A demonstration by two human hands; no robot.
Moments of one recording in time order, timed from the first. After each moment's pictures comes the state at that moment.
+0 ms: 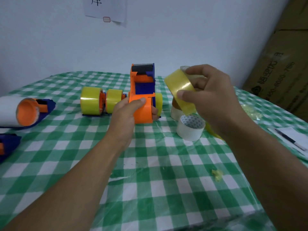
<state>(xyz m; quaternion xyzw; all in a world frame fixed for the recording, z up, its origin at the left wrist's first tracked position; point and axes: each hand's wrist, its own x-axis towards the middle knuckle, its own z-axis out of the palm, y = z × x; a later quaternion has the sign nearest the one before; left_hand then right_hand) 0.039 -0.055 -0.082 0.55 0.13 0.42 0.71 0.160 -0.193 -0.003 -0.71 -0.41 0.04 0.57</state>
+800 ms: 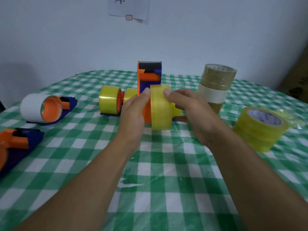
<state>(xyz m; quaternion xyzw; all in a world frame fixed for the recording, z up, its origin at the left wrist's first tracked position) 0.036 -0.042 -0.080 0.53 0.20 0.47 0.68 0.161 -0.126 -0.049 -0.66 -0.40 0.30 0.56</state>
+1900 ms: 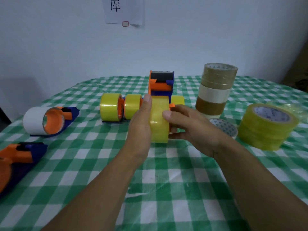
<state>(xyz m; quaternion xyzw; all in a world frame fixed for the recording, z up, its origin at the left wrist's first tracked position) 0.040 -0.059 -0.081 0.56 0.16 0.43 0.69 0.170 -0.128 -0.078 -0.58 -0.45 0.40 0.54</state>
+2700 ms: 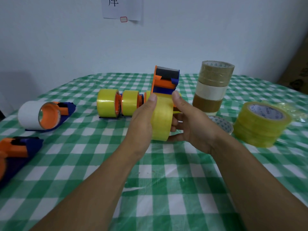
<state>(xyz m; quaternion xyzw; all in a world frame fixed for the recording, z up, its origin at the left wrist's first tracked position) 0.041 -0.058 -0.087 0.62 0.15 0.39 0.67 0.167 -0.133 -0.072 -0.57 -0.41 0.46 0.55</state>
